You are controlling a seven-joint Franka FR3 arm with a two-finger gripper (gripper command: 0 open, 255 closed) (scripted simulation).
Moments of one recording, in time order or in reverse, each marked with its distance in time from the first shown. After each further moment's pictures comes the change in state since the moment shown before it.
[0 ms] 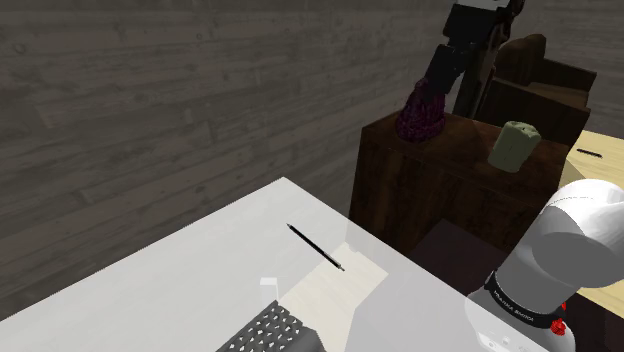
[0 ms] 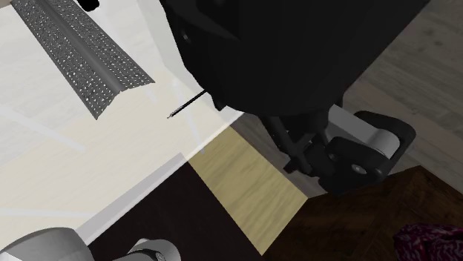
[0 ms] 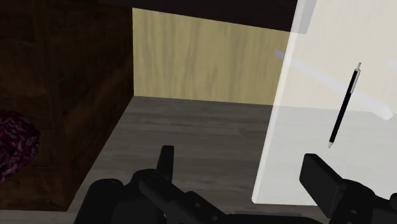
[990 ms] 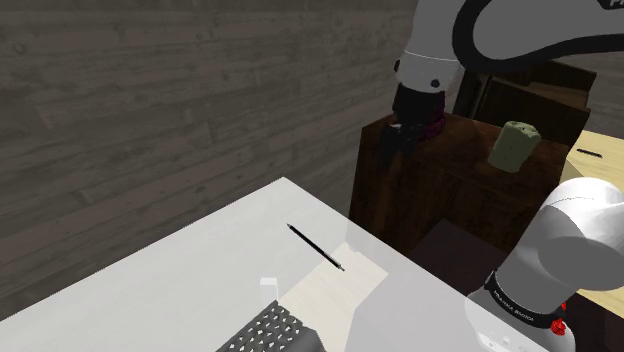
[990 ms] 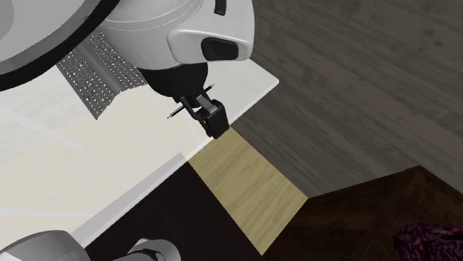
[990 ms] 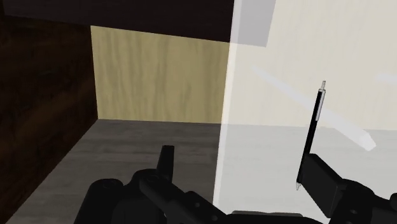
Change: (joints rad) arm 0.084 0.009 0.243 -0.264 0.171 0.224 0.238
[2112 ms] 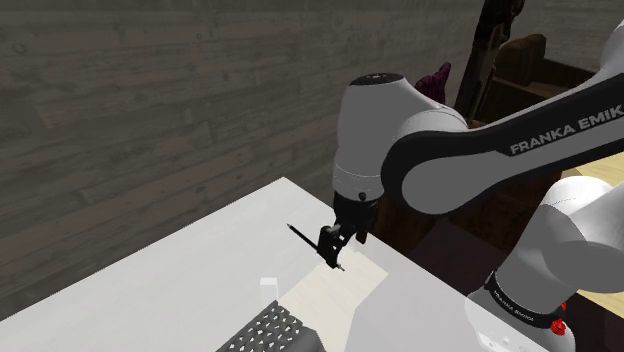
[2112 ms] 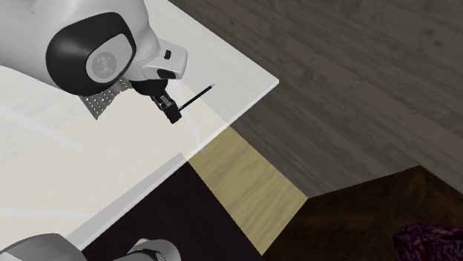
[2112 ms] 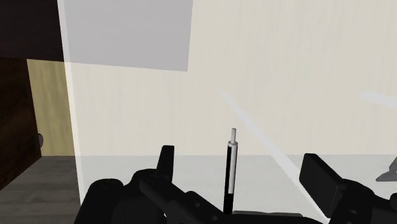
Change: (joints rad) arm 0.086 0.351 0.364 -0.066 0.184 0.389 0.307
